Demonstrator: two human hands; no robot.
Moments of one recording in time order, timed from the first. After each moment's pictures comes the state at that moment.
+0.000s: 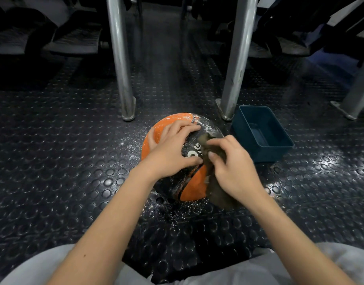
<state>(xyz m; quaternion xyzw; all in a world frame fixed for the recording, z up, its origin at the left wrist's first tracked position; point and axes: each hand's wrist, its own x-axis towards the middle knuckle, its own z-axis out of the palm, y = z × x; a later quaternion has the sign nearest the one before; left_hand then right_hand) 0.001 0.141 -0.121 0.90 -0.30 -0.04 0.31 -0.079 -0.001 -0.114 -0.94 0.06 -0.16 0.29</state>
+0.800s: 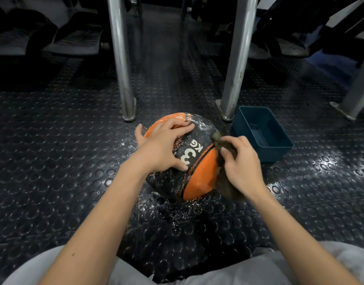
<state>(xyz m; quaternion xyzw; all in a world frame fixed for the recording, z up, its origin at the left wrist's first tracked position) 0.008 0.159 -0.102 0.93 -0.29 -0.10 0.22 -0.070 -0.019 -0.130 -0.92 0.14 -0.20 0.30</state>
